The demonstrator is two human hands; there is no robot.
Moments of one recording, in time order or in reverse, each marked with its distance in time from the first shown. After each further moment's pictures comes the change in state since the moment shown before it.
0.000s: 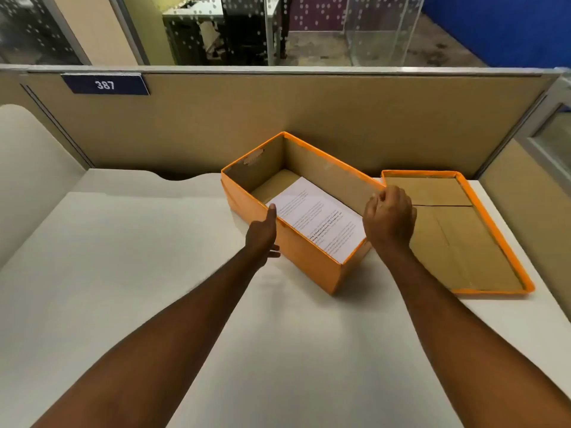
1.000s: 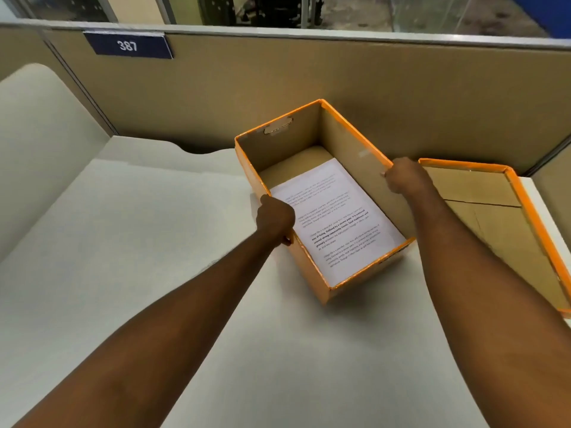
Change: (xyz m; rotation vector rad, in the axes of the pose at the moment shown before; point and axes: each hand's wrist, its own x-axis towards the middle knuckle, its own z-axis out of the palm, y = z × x) left_hand 0.008 0.012 -0.006 0.215 0.218 0.012; right_hand 0.088 -0.024 0.057 -0.217 -0.719 0.075
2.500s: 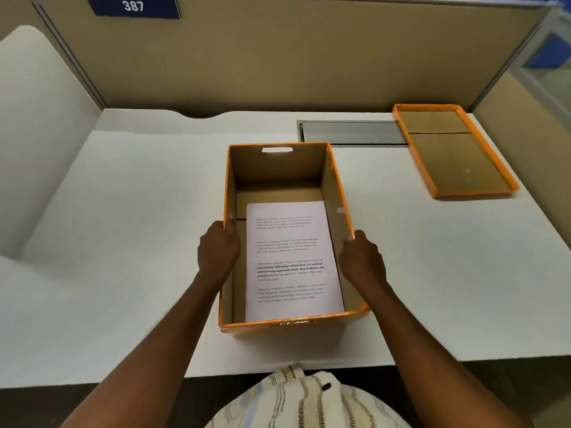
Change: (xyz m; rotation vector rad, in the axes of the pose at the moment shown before) left_hand -0.060 -0.234 -0.201 0.285 0.135 0.326; right_hand -0.400 -0.073 0.137 0.274 -0.008 0.269
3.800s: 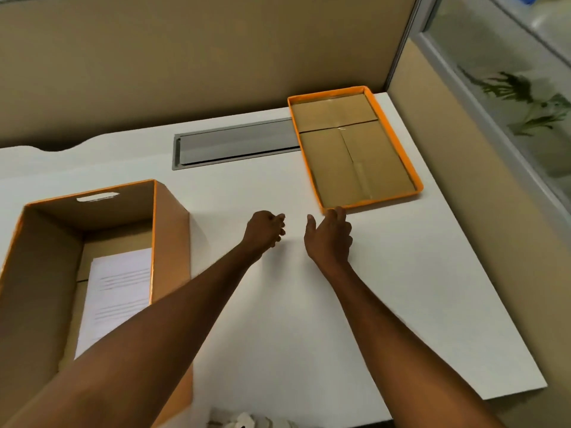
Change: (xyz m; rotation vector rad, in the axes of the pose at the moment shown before) left_hand -0.039 0.288 0.314 -0.120 -0.569 0.001; right_hand 0.259 0.179 -0.108 0.042 0.151 0.015
